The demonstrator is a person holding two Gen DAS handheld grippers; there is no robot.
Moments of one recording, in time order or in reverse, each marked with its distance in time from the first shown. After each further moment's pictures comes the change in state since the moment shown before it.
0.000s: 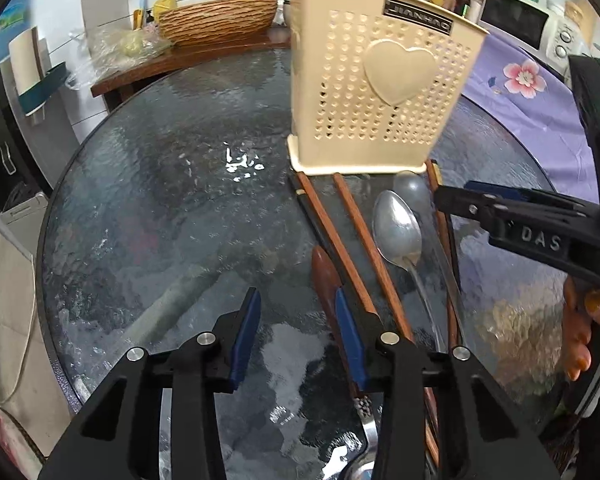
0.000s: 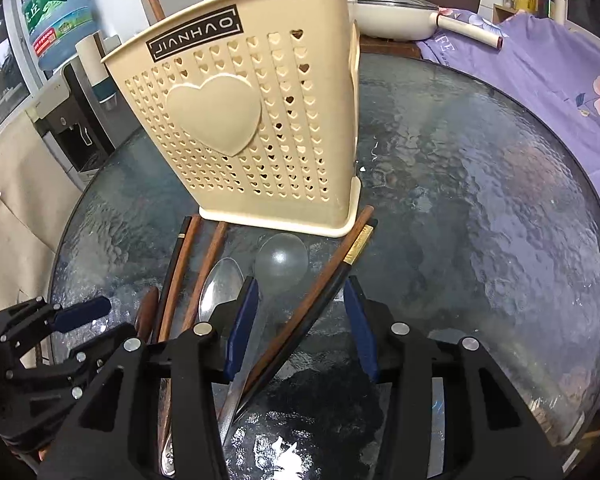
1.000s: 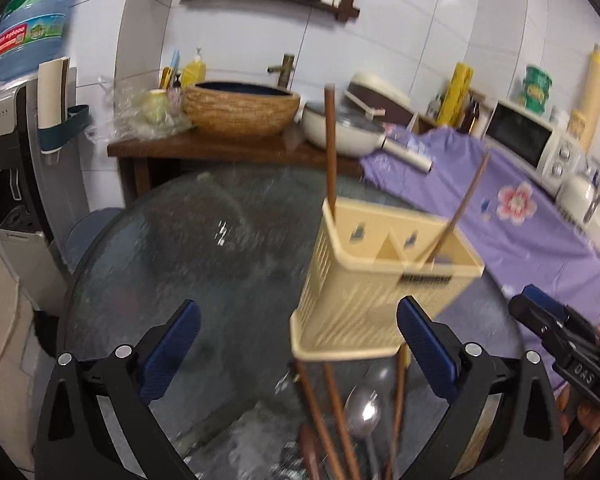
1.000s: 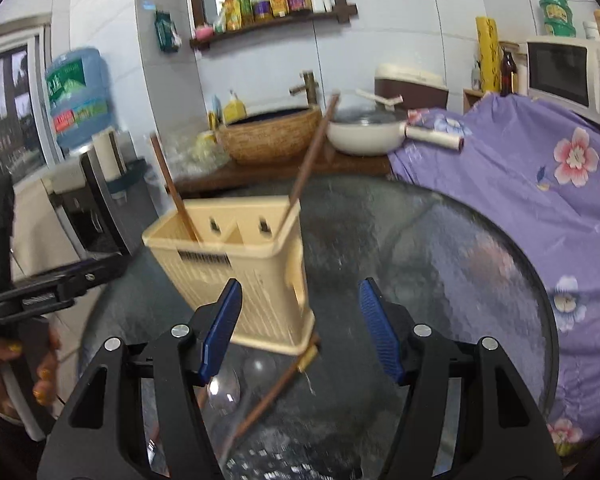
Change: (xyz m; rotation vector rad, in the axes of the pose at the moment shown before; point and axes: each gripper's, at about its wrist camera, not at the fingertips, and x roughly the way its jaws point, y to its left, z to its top) left arm -0.058 0.032 0.098 -0.154 -0.293 -0.056; right arm -0.104 -0.028 0.036 0.001 -0.337 -0.026
